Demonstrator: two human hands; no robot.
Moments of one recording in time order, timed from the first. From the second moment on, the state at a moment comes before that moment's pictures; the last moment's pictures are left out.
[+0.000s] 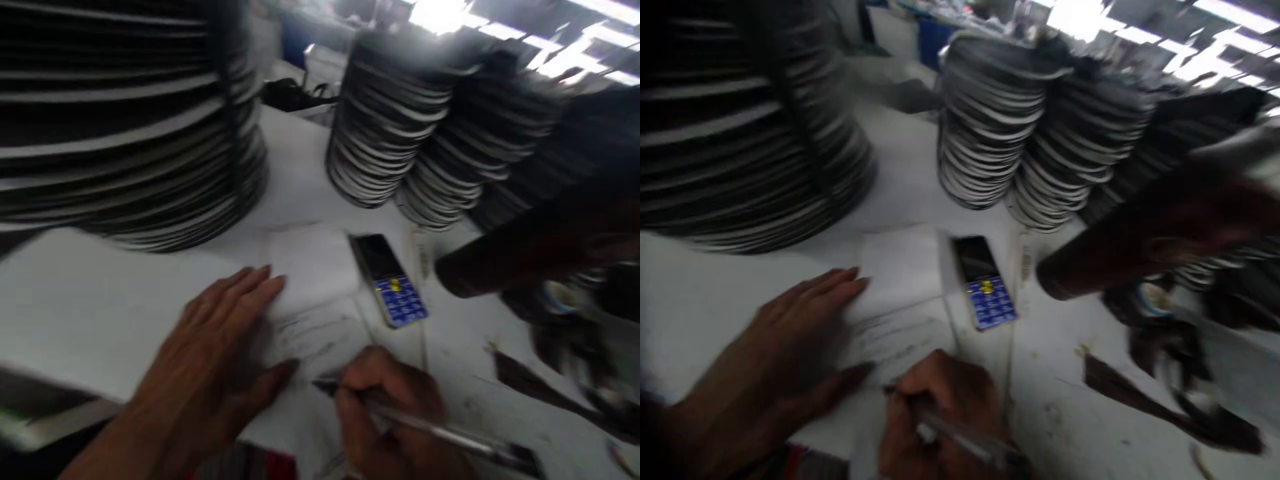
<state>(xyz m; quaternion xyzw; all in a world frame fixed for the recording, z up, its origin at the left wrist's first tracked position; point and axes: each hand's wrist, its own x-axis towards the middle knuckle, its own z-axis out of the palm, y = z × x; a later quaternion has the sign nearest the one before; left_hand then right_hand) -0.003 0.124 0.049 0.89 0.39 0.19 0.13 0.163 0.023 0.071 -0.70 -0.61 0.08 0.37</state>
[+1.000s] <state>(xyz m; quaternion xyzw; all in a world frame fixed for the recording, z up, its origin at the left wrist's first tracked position) -0.010 0.114 0.060 0.89 0.41 0.13 0.14 0.179 0.022 0.076 -0.66 -0.65 0.18 0.33</state>
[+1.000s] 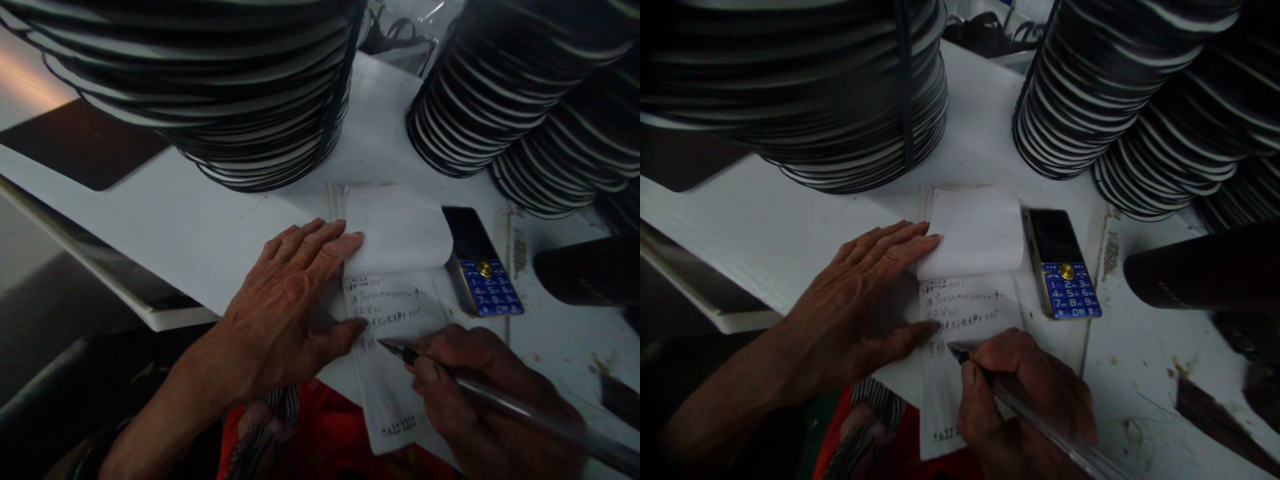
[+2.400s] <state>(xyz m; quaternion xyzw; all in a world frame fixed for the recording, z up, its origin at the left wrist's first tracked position) -0.009 0.116 0.061 0.89 0.41 0.14 0.14 0.176 0.019 0.074 -0.67 -0.63 0.18 0.34</state>
